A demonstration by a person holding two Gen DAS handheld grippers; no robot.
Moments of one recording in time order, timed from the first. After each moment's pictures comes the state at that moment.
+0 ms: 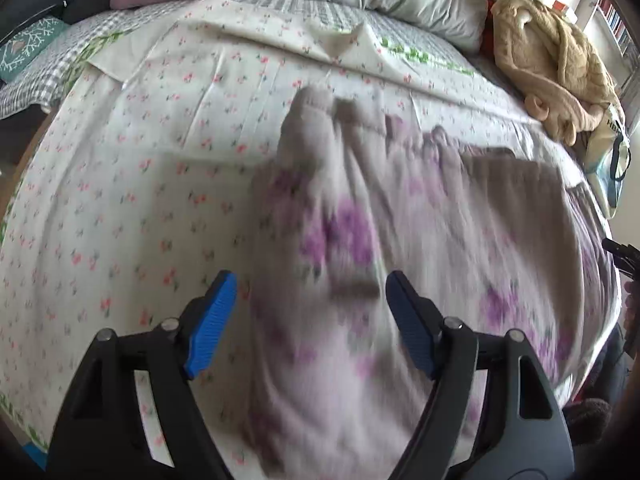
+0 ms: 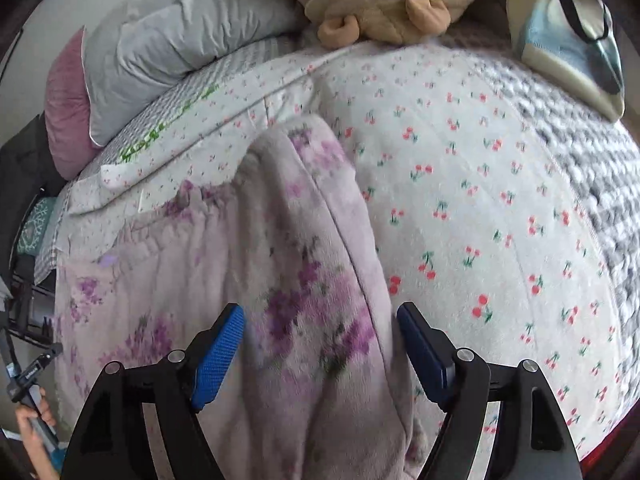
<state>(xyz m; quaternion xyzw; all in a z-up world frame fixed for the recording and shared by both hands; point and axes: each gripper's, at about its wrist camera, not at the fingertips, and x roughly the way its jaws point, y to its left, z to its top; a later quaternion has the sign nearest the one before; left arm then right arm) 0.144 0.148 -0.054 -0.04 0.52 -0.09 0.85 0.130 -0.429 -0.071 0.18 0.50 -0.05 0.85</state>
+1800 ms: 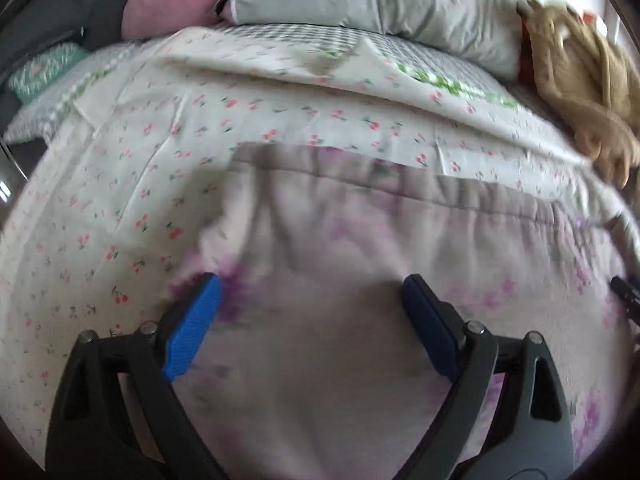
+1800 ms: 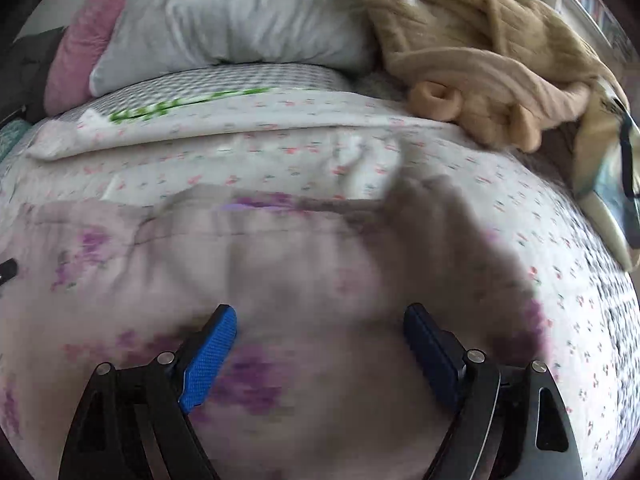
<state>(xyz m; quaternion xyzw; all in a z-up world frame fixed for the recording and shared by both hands) 0.238 0.094 -0.099 -0.04 0.46 -0.02 0.89 0.235 -0.338 -0.122 0.00 0.43 -0.09 0.90</state>
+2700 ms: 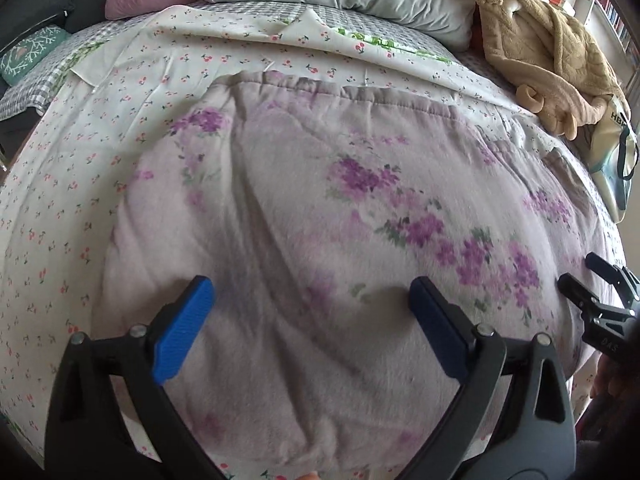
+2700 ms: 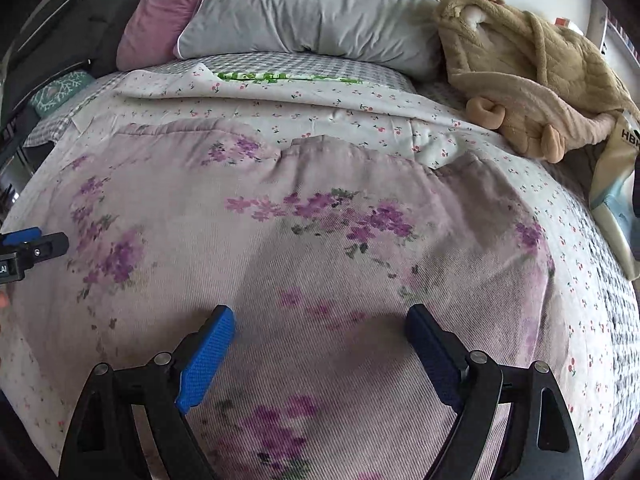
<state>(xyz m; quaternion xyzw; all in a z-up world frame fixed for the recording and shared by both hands) 0.128 0.053 -0.077 -0.04 0.50 -0.07 0.86 0.134 -0.254 -0.103 -0.05 0.45 0.01 0.89</state>
